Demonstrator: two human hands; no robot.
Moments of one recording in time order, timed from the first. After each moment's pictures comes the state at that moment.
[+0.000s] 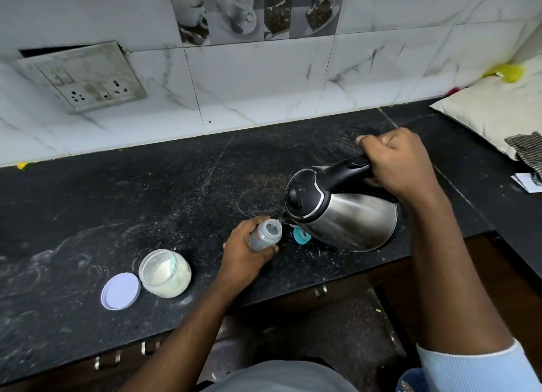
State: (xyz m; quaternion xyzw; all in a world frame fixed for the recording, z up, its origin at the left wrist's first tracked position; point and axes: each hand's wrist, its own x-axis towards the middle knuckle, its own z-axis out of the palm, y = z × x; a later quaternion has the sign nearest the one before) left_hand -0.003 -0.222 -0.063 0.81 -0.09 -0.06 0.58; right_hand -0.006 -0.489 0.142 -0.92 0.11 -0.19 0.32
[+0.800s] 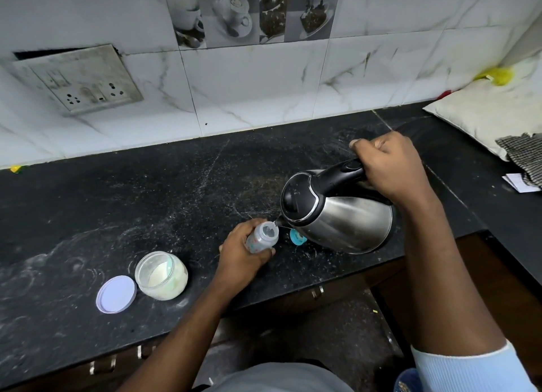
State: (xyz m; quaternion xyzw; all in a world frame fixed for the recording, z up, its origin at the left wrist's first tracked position) left_hand -0.007 -0.221 -0.057 0.81 -0.09 -0.07 0.57; right_hand -0.011 -0.484 0.143 -0.92 0.11 -0.19 0.31
